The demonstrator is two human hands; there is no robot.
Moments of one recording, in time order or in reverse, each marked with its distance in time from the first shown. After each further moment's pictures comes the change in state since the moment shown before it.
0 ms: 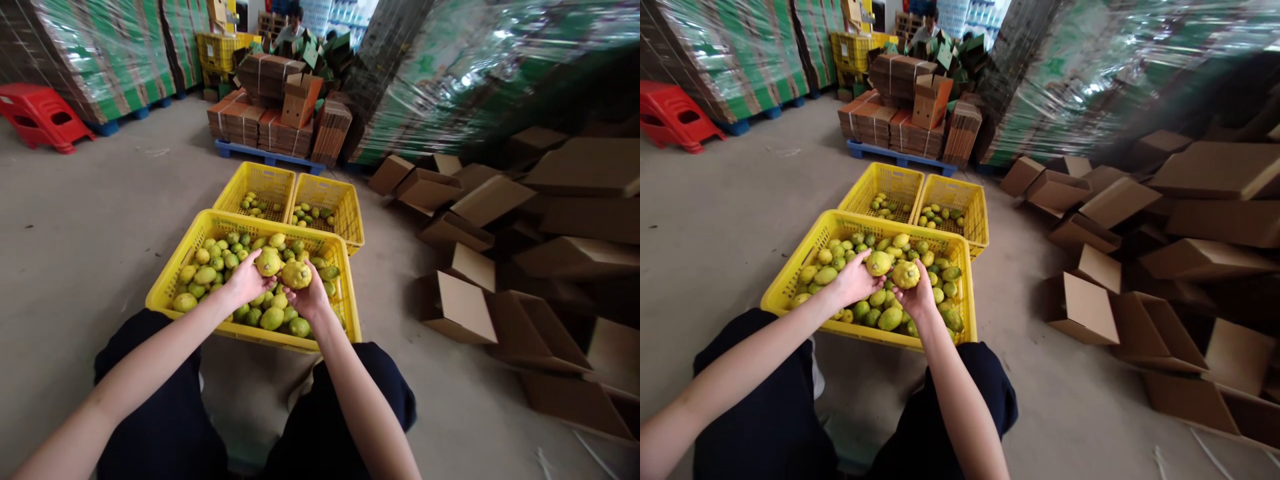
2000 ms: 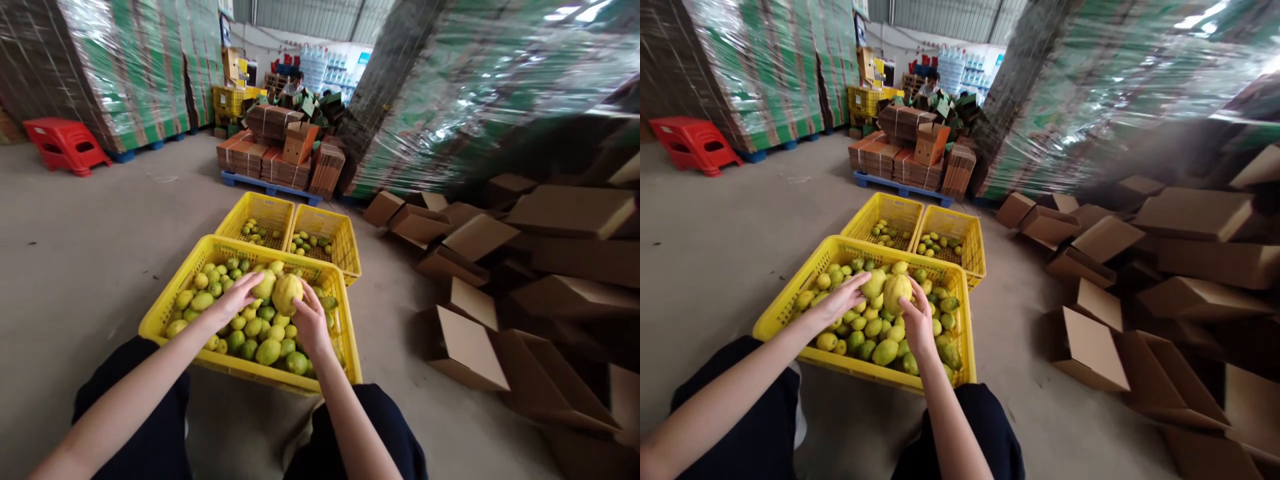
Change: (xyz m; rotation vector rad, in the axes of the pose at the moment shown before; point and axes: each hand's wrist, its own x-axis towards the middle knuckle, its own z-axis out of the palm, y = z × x) left_hand -0.003 0.012 -0.022 0.398 0.024 0.412; right_hand 0.001 0.012 -0.012 -0.277 -0.150 -0.695
